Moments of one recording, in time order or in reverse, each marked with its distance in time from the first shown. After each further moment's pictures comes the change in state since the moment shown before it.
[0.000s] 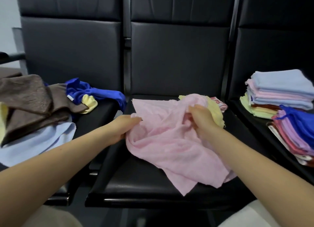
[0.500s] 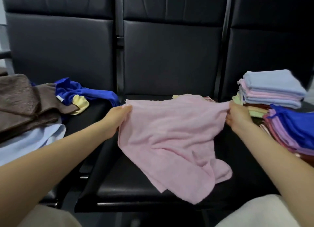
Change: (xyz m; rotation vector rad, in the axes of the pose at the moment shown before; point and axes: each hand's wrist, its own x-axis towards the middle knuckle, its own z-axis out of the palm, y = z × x) left_hand 0.018 0.011 -0.004 -0.035 0.137 0.052; right_hand 0.049 0.015 -0.103 0.403 0.311 0.078
